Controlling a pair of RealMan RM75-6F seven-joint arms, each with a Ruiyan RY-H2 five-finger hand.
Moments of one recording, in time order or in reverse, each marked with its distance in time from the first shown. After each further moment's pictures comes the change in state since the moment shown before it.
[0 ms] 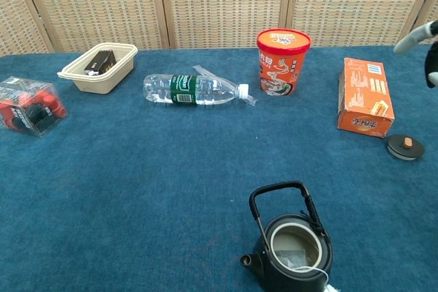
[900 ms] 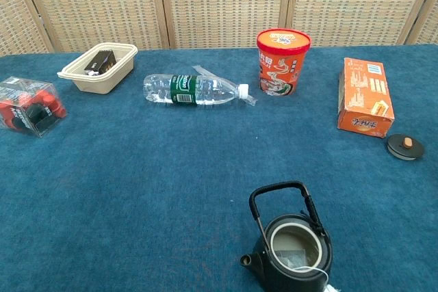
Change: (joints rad) left arm 0.032 -0.026 0.040 0.005 0.071 0.037 -0.039; right arm -0.220 -0.100 0.047 0.053 0.083 0.177 -0.100
